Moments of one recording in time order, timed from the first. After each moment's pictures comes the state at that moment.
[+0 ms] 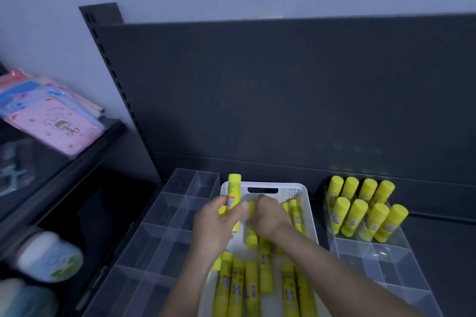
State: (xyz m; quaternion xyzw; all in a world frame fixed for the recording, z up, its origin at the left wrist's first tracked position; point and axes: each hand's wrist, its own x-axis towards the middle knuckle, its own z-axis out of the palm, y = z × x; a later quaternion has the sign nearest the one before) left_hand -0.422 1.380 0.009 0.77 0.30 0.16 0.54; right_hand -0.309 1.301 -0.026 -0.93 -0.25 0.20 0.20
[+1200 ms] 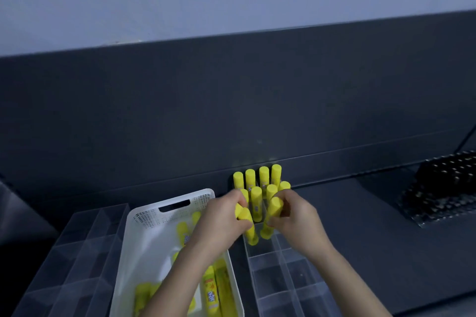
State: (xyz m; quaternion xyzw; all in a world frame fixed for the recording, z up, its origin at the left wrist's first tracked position) left_hand -0.341 1.251 0.032 0.95 0.02 0.05 0.32; right_hand -0.314 1.075 0.019 -0.88 -0.10 0.01 0.46
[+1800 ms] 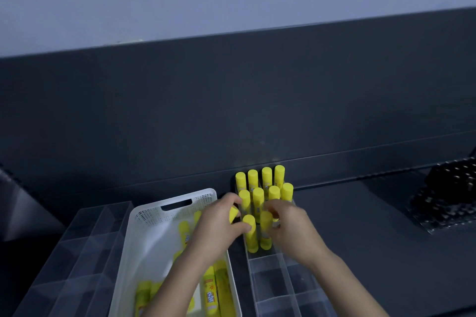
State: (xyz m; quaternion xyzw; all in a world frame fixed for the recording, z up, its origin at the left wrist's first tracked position) left_hand -0.345 1.259 0.016 0.94 0.03 0.05 0.35; right_hand -0.313 1.084 0.018 -0.91 -0.19 0.03 0.35
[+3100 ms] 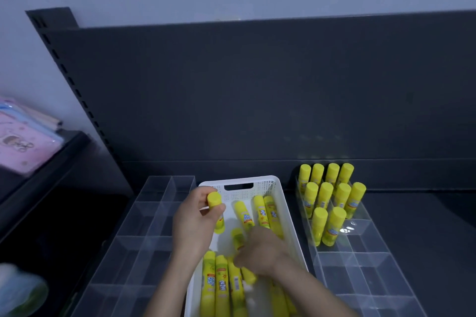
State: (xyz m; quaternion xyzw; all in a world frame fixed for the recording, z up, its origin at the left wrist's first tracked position) left_hand -0.424 1.377 0.013 0.79 0.23 0.25 0.52; right_hand -0.372 1.250 -0.009 -0.92 -0.17 0.30 0.19
